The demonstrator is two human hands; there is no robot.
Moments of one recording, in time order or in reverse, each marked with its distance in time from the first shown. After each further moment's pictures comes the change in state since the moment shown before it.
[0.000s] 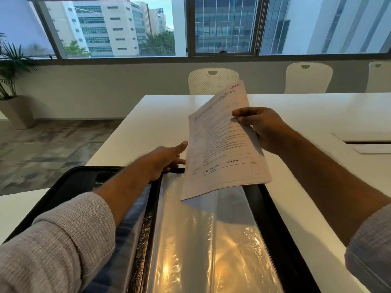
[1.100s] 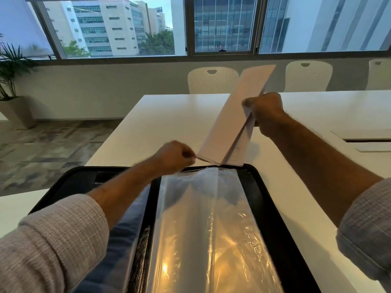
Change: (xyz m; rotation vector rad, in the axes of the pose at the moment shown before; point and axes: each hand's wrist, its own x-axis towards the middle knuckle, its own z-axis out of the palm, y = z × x) left_hand -0.024 0.016 0.012 0.712 0.107 0.487; right_hand 0.036 -0.018 0.005 -0.136 0.436 -0.083
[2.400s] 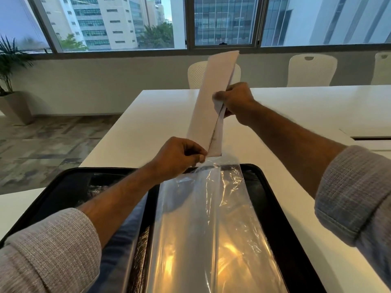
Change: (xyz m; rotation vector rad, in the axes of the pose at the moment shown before) left_hand 0.002 -0.001 0.013 -0.483 0.057 0.100; right_hand 0.036 0.006 0.063 -0.095 -0.287 -0.126
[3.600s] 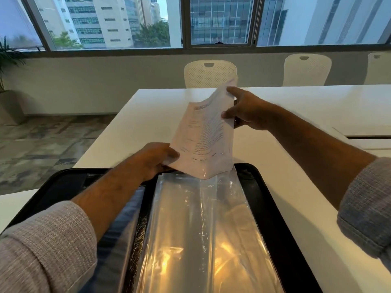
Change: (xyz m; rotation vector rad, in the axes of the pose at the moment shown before) left_hand 0.019 -0.027 -0.019 -0.535 0.097 -0.585; right_hand -0.019 0.007 -0.039 -0.063 -0.346 0.098
